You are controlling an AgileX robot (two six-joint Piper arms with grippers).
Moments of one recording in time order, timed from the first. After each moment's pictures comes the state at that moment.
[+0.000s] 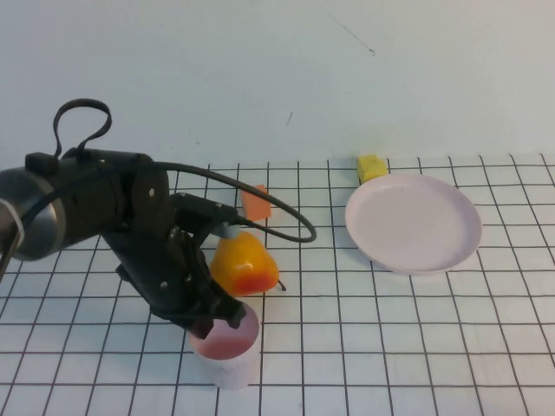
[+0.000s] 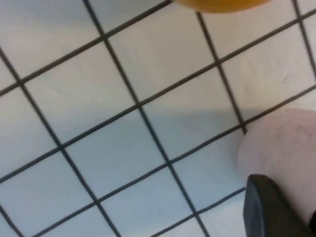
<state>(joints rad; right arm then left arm) -0.01 -0.02 0.03 -0.05 0.43 -0.01 -0.41 1.74 -1.15 -0.17 0.91 0.12</state>
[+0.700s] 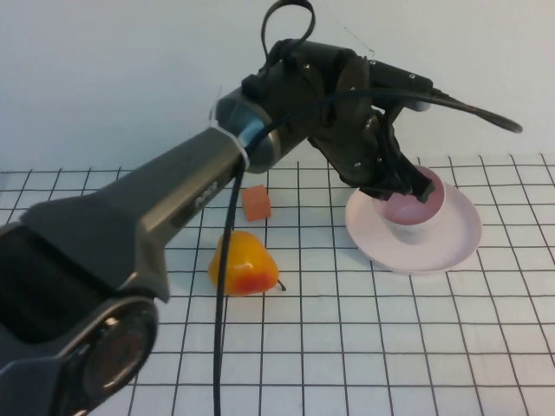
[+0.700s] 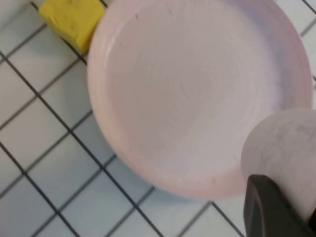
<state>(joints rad) -0.01 -0.02 0.03 -0.05 0.43 -0.01 -0.67 2.19 -2.08 -0.15 0.97 0.06</state>
